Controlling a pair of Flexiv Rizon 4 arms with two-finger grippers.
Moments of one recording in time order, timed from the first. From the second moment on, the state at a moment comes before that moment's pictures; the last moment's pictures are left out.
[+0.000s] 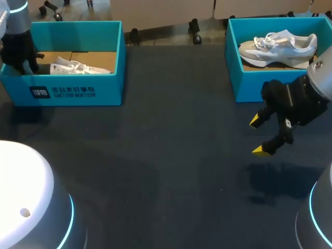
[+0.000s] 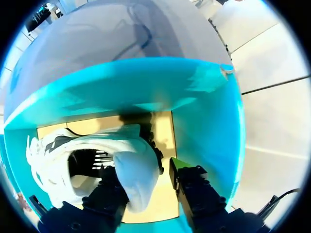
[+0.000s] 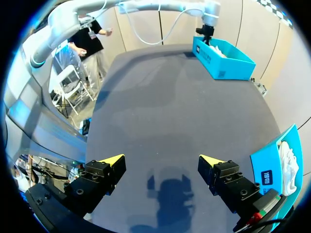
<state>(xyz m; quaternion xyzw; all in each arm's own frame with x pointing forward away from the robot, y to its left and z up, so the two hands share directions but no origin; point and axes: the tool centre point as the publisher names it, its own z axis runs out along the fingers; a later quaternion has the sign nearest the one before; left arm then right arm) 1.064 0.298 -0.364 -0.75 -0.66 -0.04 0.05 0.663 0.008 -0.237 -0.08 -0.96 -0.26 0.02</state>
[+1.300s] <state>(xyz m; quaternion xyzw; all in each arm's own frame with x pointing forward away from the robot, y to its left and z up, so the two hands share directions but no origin) 1.043 0.269 -0.214 -0.64 -0.77 0.00 -0.01 0.663 0.008 -0.237 -0.08 -0.96 -0.26 0.02</state>
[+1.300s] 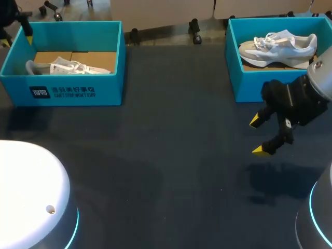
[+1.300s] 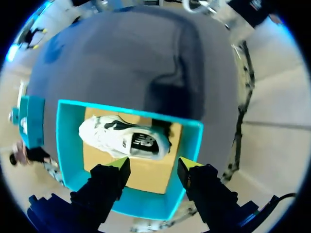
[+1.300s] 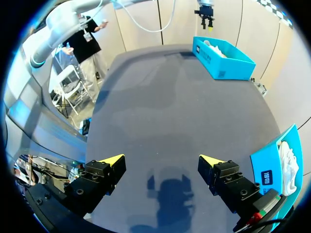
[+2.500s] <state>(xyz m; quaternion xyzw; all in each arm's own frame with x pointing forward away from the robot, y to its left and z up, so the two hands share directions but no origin) 0.886 0.223 -0.187 -0.48 -0.87 0.05 0.03 0.728 -0.182 -0.203 -0.17 -0.97 -0.18 -0.01</state>
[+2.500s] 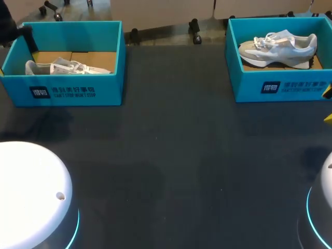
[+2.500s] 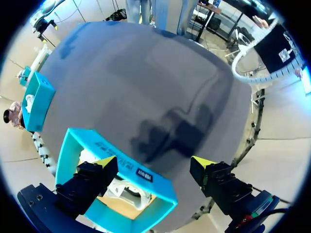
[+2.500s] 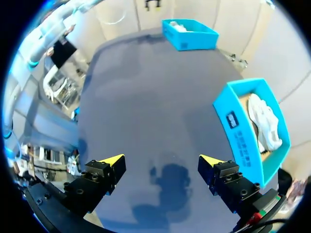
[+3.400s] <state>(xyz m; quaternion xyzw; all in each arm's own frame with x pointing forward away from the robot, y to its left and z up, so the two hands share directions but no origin) 0.878 0.216 -0.189 -0.48 -0.88 0.05 0.03 0.819 -0.232 -0.181 -0.35 -0.91 -0.17 -0.13</state>
